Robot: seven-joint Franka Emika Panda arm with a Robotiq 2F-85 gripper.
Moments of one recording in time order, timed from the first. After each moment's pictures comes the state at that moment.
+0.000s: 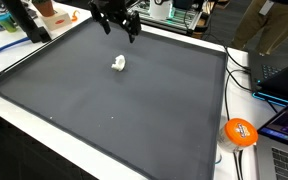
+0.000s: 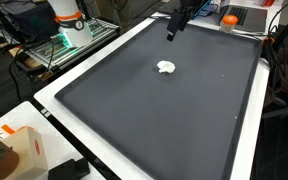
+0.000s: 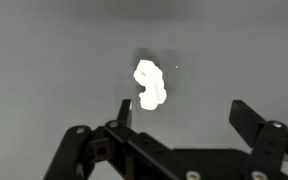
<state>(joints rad) 0.08 0.37 0.06 -1.76 -0.07 1.90 0.14</state>
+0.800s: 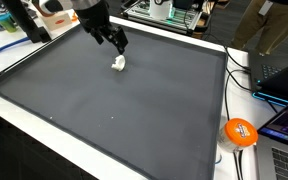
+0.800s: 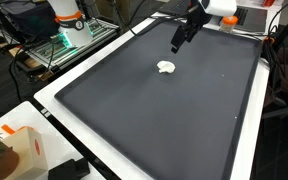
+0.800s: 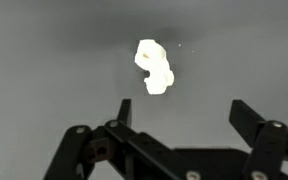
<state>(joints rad) 0.05 0.52 0.02 -1.59 0.00 1.85 0.18</state>
